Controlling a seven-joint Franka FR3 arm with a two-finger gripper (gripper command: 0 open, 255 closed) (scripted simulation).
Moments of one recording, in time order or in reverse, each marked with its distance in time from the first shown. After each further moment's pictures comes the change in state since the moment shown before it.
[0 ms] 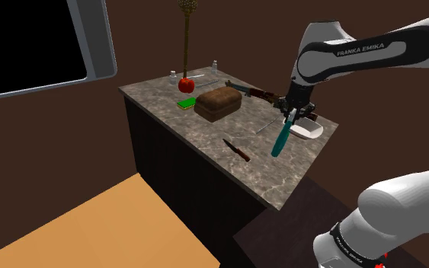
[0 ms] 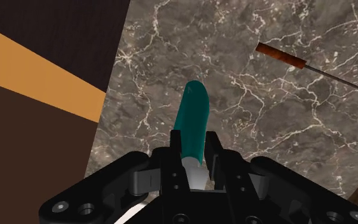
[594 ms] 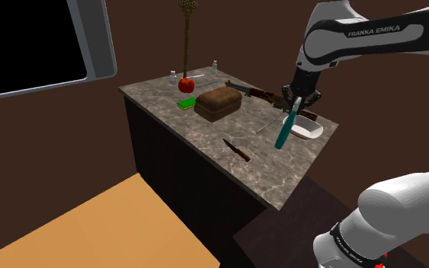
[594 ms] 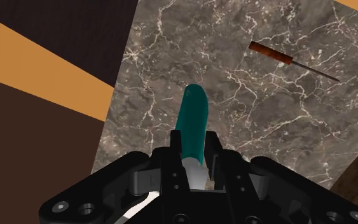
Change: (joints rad) arm 0.002 -0.031 -0.003 0.097 0.006 -0.127 -0.013
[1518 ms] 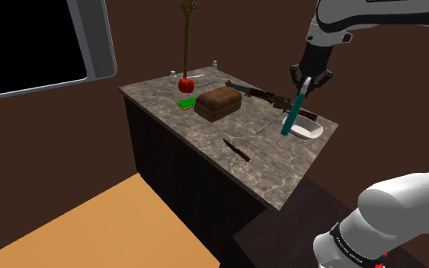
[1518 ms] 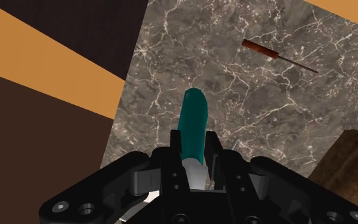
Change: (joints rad) arm -0.002 -0.011 -0.005 0.180 0.002 -0.190 -0.021
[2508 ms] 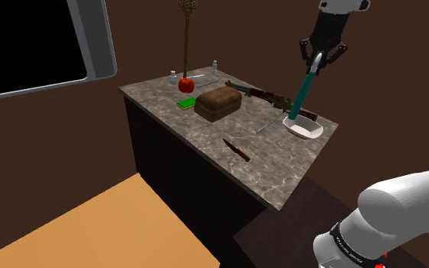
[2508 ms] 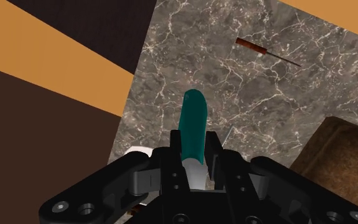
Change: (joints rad) arm -0.005 0.038 0.000 0.240 -0.003 -0.201 -0.017
